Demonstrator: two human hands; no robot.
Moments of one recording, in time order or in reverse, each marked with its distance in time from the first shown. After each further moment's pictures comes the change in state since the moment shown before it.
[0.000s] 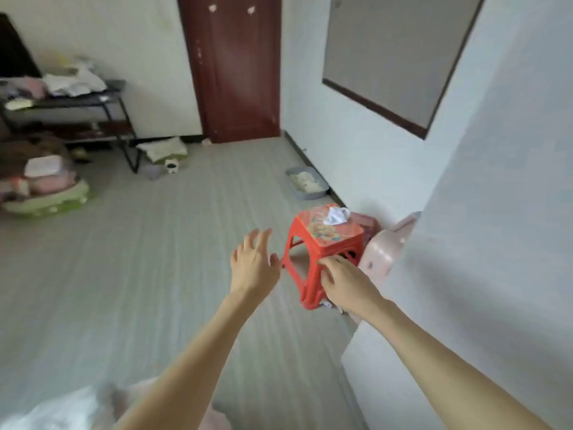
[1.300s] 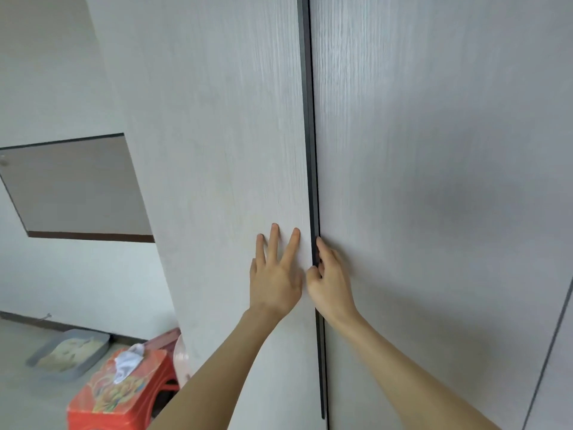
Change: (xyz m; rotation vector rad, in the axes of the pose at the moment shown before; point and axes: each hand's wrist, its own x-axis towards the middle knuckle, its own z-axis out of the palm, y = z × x) left_hand -0.117 0.345 0.039 -0.189 -0.207 1.130; right_hand -0.228 0.060 -0.196 0.360 1.155 0.580
